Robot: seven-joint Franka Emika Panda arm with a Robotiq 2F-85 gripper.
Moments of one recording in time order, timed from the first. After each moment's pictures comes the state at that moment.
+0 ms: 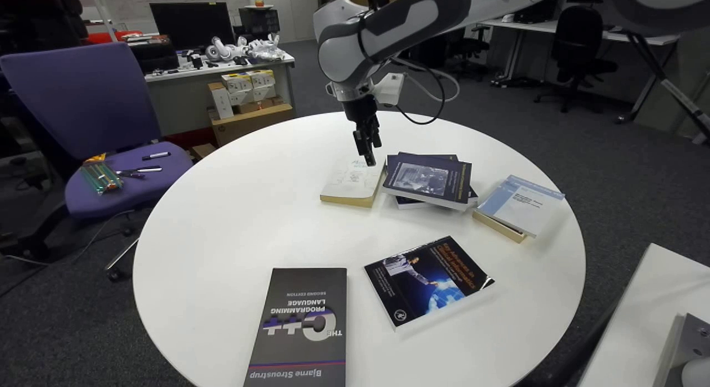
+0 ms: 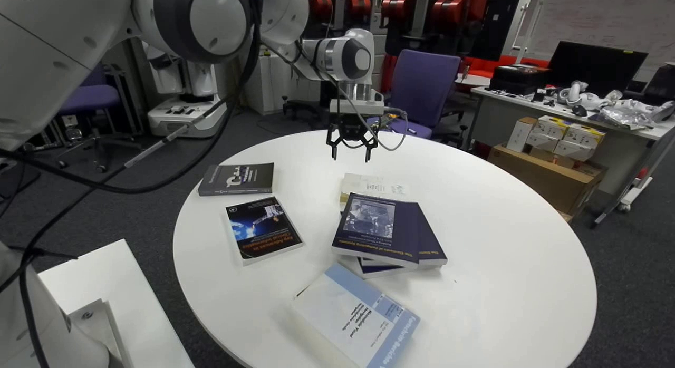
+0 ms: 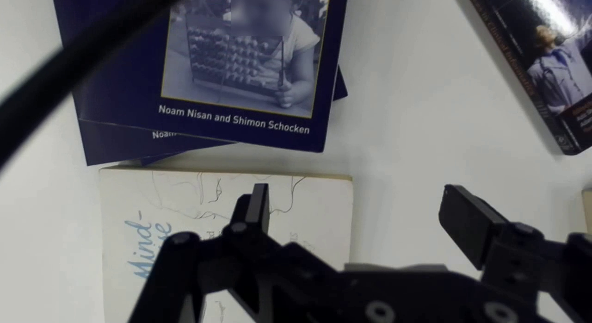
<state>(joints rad) 0.01 0.82 0.14 -1.21 -0.27 1.81 -0.45</state>
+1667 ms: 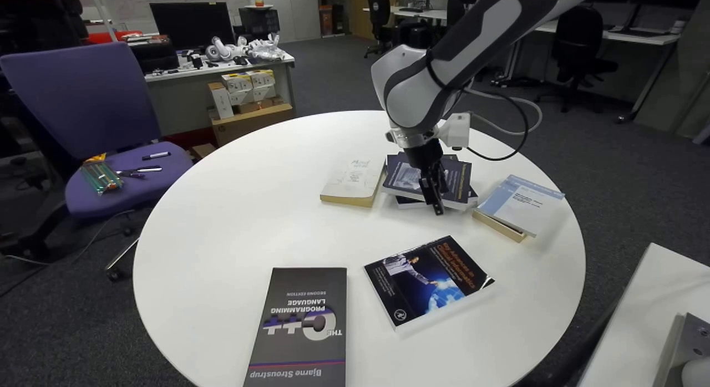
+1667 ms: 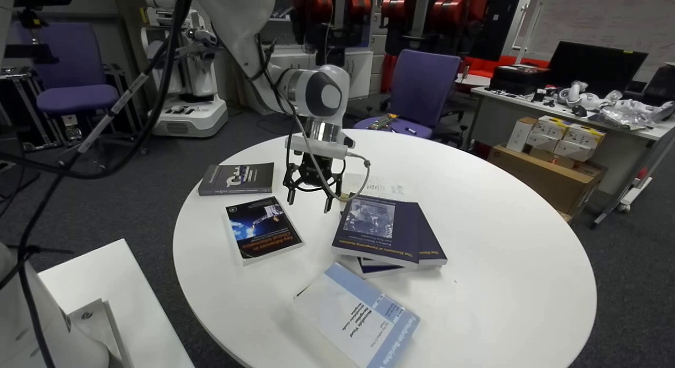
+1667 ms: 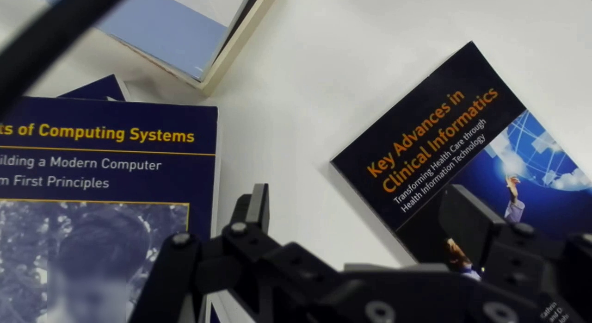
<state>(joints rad) 0.00 0.48 0.07 -1.94 -0.20 2.00 -0.38</state>
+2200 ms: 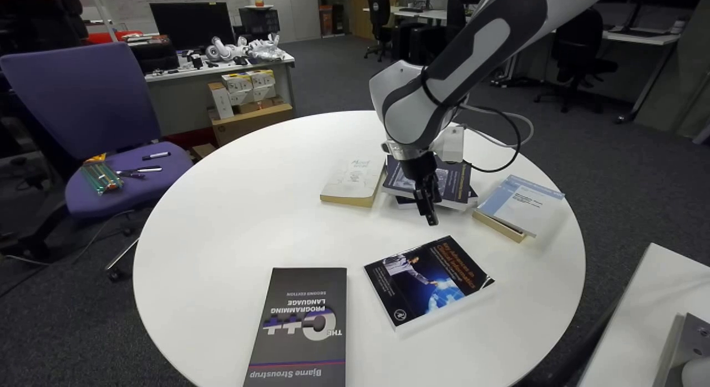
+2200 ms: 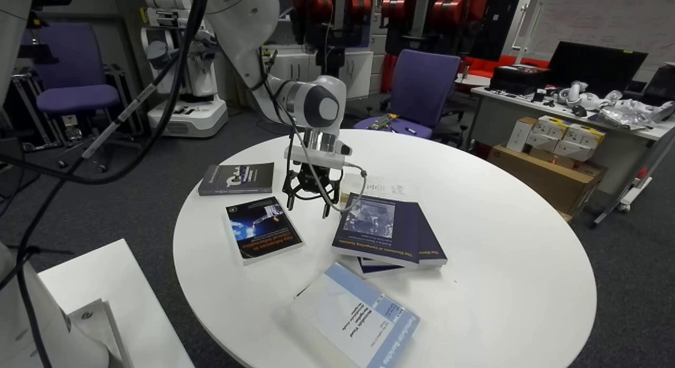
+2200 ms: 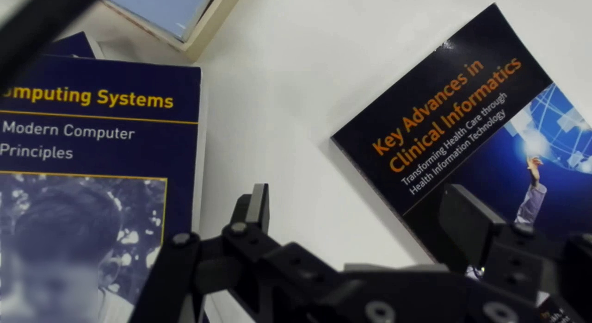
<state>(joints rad) 0.00 0.53 0.08 -1.94 -0.20 2.09 -0.38</state>
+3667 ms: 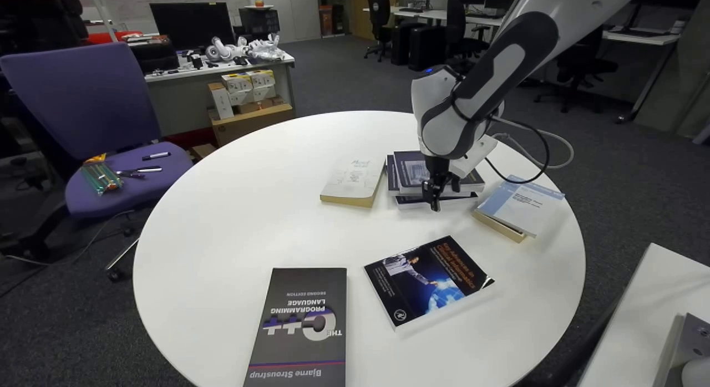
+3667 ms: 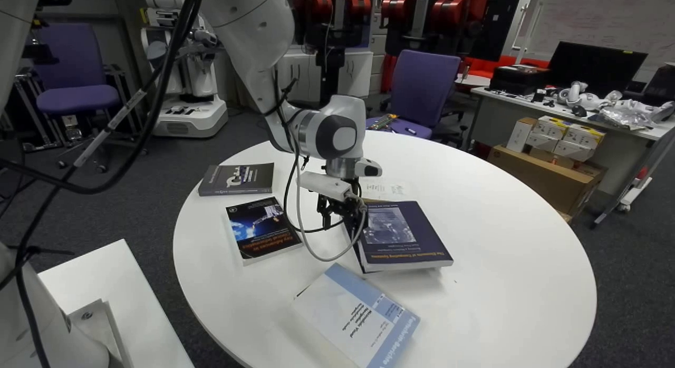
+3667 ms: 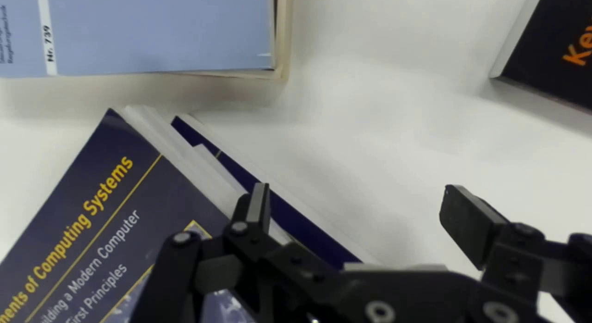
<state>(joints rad) 0.01 0.54 -0.09 -2.05 -0.21 2.44 0.04</state>
